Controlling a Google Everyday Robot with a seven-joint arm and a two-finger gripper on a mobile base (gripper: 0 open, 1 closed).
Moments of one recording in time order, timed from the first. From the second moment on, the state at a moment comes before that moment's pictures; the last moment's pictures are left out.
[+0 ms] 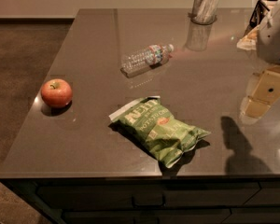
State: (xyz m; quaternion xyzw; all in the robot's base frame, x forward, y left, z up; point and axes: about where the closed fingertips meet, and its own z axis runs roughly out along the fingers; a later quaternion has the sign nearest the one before) arm 0.438 -0.217 0.976 -0.60 0.78 -0.03 0.16
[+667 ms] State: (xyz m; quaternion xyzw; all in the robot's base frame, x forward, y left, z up) arm 0.455 -0.199 0.971 -0.59 0.79 -0.01 0.18
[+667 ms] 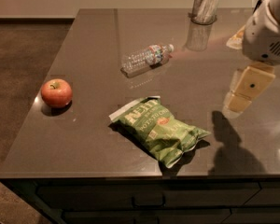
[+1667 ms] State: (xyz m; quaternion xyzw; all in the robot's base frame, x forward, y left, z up) arm 0.476 -0.112 0.942 -0.51 0.83 0.08 0.20
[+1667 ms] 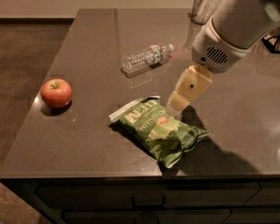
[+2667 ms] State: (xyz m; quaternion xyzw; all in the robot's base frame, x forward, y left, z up) arm 0.448 -0.055 0.890 -0.47 0.86 0.10 0.19
